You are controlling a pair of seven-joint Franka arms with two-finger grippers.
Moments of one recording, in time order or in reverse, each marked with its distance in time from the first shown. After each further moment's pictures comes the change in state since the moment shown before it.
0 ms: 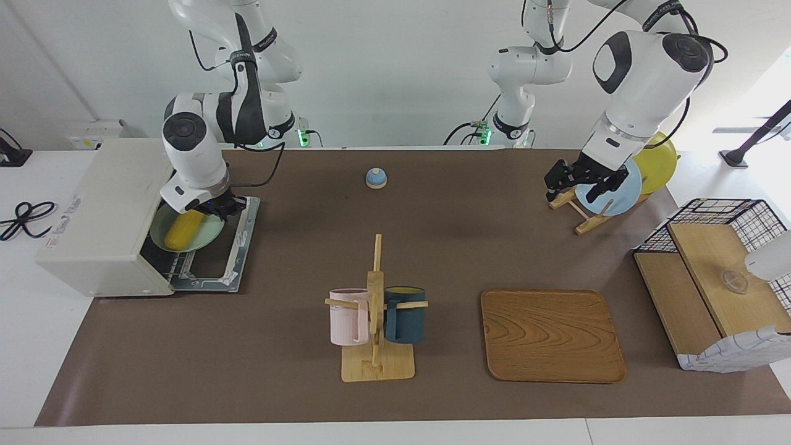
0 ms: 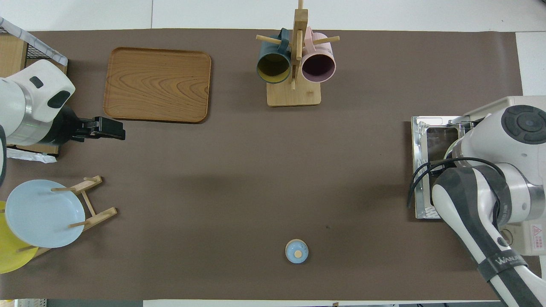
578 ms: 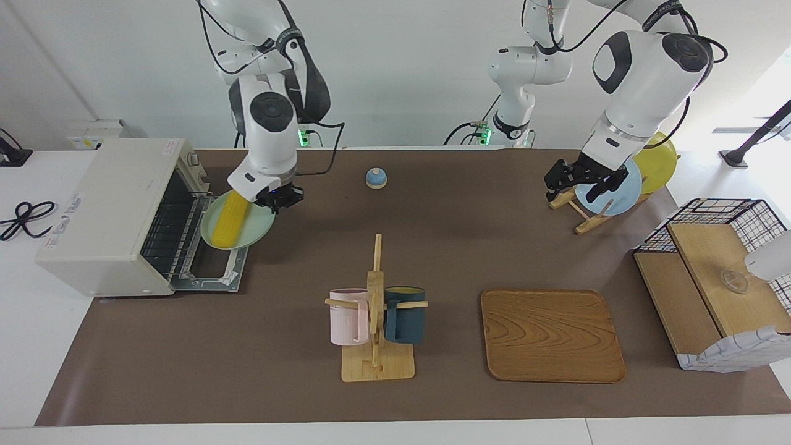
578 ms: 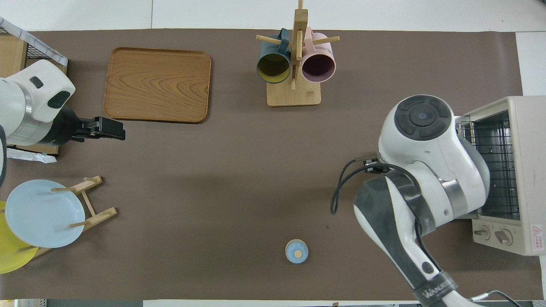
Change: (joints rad) left arm 0.000 0.000 0.000 0.000 0.000 0.000 0.000; right arm 0.321 0.072 0.010 0.202 0.001 -0.164 0.318
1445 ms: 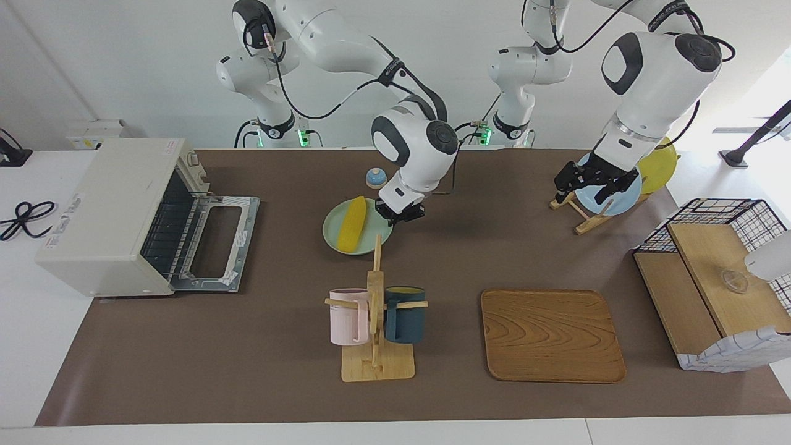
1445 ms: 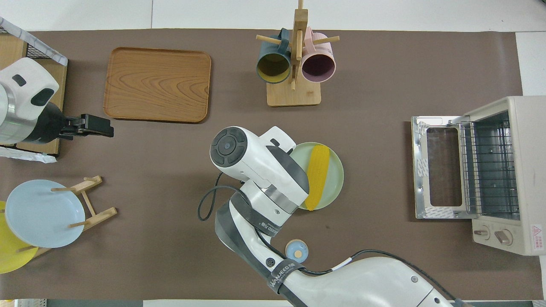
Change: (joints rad) left arm 0.041 0.003 0.014 -0.002 0.000 0.014 0.033; right arm 0.350 0.440 0.020 0.384 0.052 0.045 0.436
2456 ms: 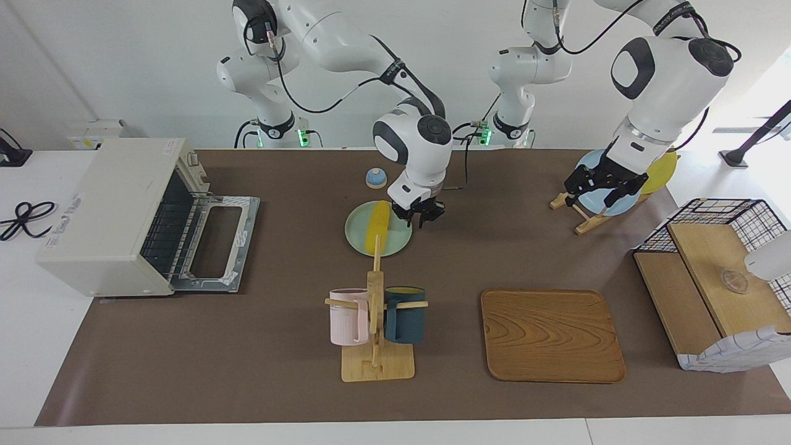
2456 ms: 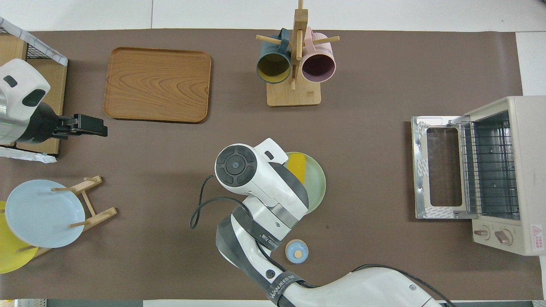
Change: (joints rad) left arm 0.022 0.004 -0.002 -0.016 -0.011 0.024 0.025; right arm 0.007 -0.056 0.015 -0.096 0.085 0.226 0.061
